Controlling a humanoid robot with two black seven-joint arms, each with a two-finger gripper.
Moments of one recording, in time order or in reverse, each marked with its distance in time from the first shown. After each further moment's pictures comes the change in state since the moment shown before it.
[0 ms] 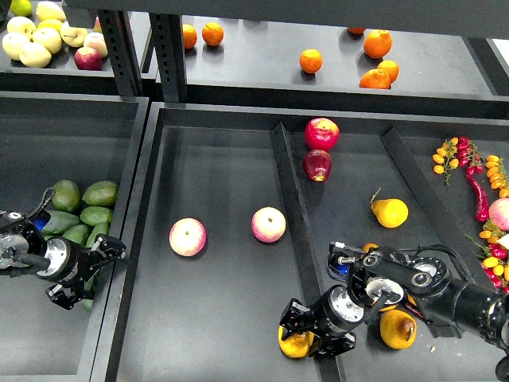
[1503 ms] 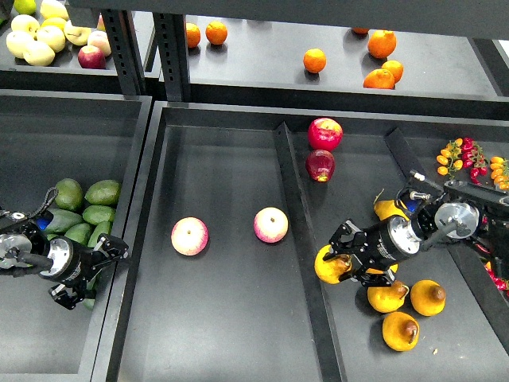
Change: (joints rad) left arm -0.002 -0.003 -0.014 -0.003 0.001 0.000 0.000; right arm 0.287 -0.247 -0.317 0.077 0.494 0.002 0.003
